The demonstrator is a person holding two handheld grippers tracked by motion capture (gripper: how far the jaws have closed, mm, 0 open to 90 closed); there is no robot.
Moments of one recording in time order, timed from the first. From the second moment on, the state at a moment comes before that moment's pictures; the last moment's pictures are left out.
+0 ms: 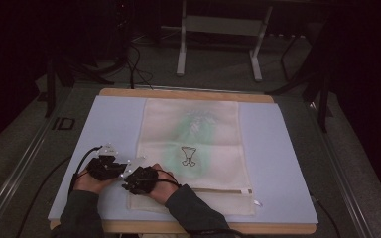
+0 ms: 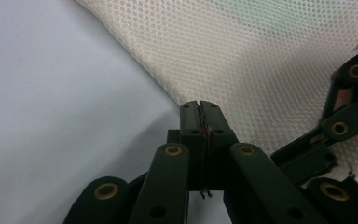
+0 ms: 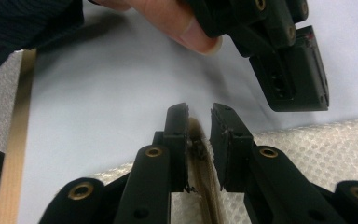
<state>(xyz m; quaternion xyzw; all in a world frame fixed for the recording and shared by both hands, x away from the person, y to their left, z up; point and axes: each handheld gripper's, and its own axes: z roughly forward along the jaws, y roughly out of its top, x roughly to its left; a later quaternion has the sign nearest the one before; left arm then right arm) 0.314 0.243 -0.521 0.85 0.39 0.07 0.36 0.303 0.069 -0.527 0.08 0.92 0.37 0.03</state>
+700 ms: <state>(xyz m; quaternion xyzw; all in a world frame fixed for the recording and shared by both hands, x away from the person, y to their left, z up) 0.313 0.250 -0.519 0.83 0.40 0.08 0.37 0.307 0.076 -0.526 0.09 0.92 0.38 0.02</state>
